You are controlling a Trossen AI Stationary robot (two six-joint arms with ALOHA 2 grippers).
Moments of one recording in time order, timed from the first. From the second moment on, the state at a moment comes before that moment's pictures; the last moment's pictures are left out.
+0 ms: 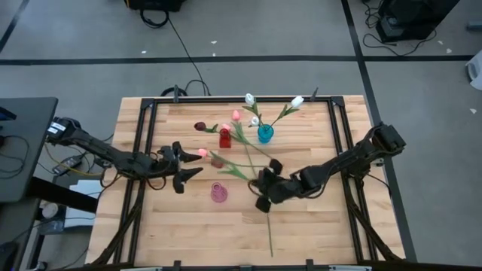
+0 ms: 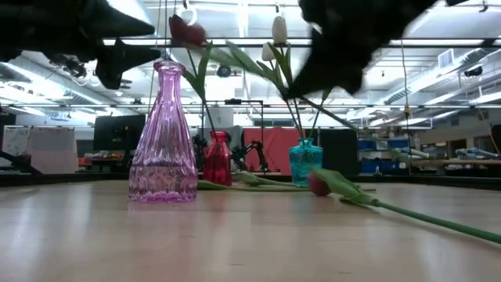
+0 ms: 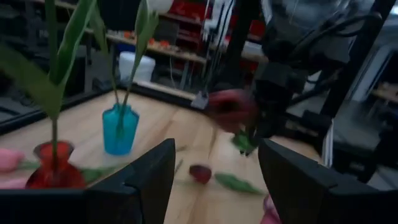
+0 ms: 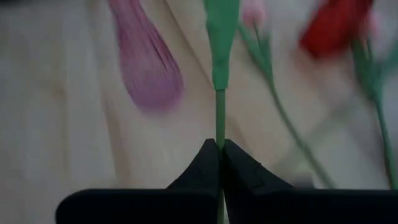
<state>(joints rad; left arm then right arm) -0.38 0.78 0.18 0.63 -0.56 -0.26 0.37 1.65 0.98 -0.10 0.52 0.55</state>
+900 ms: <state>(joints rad) -0.31 1.34 0.53 0.90 -0.56 -0.12 0.22 1.65 0.98 0.50 0.35 0.01</state>
